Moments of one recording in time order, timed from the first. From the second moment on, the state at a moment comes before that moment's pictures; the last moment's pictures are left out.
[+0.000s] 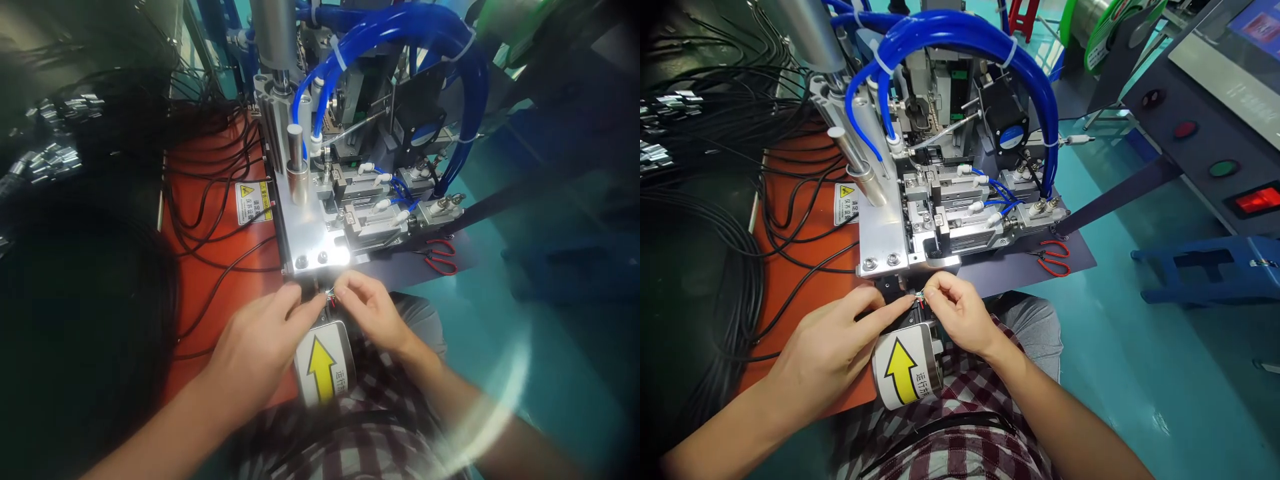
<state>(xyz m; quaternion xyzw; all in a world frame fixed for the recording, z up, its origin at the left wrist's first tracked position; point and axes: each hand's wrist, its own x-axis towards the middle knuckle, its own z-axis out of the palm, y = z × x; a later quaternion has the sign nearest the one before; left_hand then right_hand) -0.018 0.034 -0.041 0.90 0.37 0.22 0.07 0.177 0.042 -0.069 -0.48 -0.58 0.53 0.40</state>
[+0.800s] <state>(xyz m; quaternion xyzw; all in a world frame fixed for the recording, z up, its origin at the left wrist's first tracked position) -0.017 0.031 -0.047 0.89 0.40 0.21 0.06 0.177 0.040 -0.072 -0.48 -0.63 0.46 0.40</state>
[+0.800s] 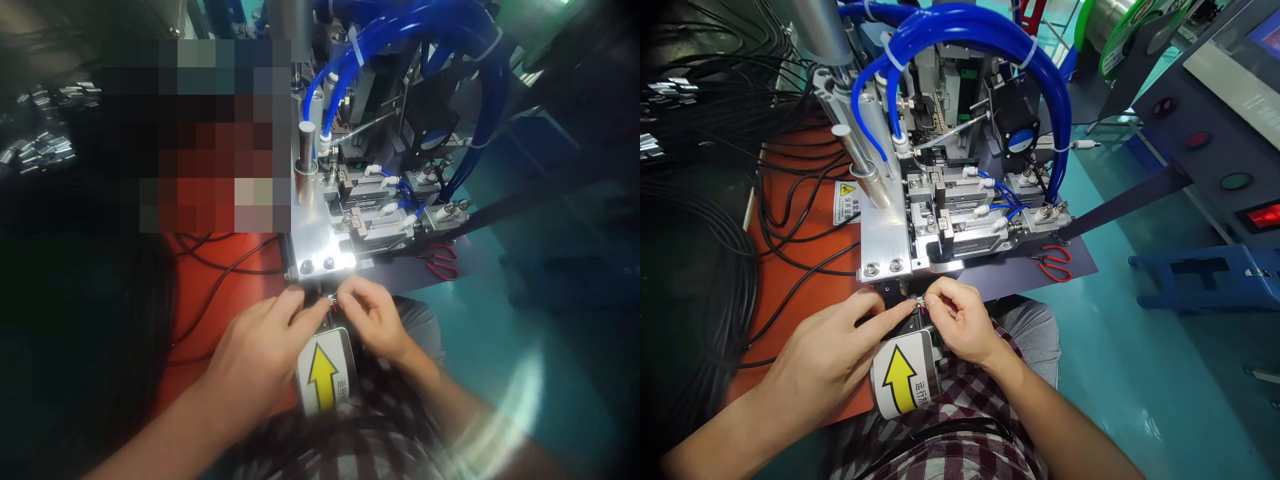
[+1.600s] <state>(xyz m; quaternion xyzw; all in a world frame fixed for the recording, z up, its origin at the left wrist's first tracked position) -0.017 0.028 -0.050 0.89 0.41 0.21 0.09 0.175 0.038 -0.073 -0.49 -0.65 0.43 0.41</state>
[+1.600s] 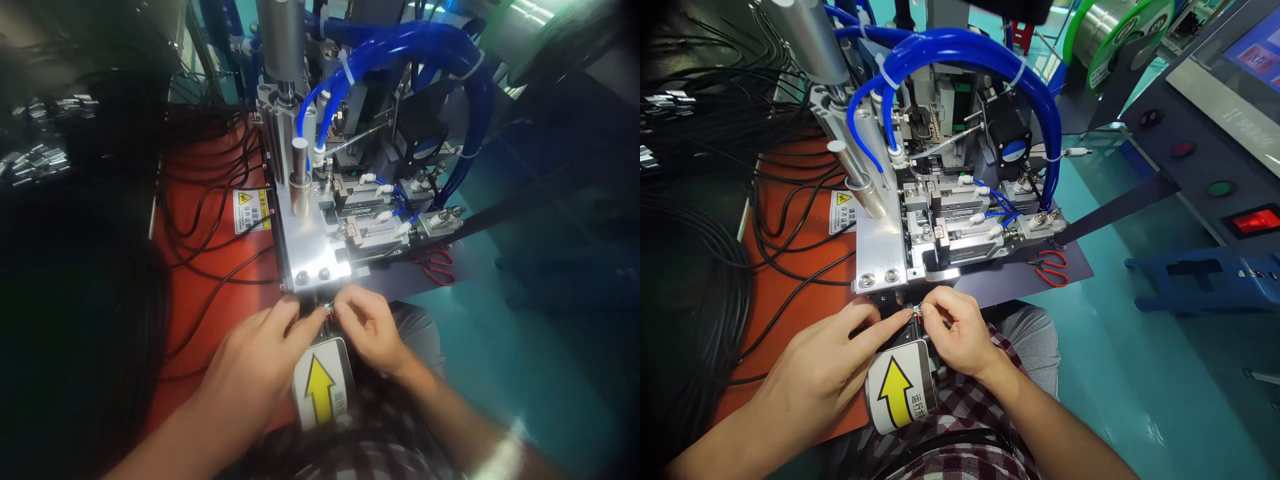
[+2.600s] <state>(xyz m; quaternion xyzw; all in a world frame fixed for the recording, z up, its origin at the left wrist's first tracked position) -0.022 0.030 -0.049 0.90 0.39 0.18 0.10 0.178 0.044 -0.060 -0.51 -0.55 0.55 0.36</state>
